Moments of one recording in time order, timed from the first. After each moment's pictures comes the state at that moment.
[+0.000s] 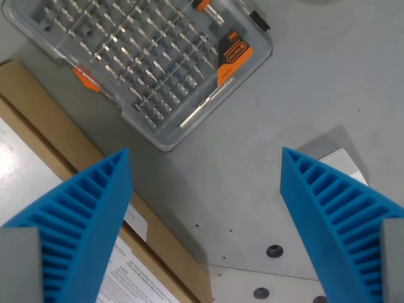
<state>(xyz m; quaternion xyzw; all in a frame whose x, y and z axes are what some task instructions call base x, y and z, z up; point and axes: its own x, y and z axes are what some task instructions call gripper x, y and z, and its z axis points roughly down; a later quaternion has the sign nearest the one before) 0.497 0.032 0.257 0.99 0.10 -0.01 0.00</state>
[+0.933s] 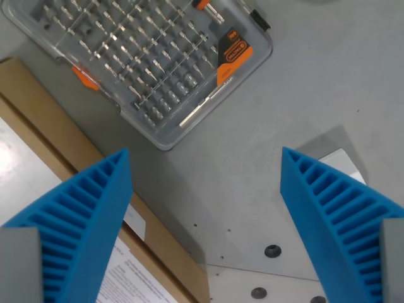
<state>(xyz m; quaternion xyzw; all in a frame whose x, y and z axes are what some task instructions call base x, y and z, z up) 0.497 0.032 0.256 0.99 0.11 -0.01 0.00</state>
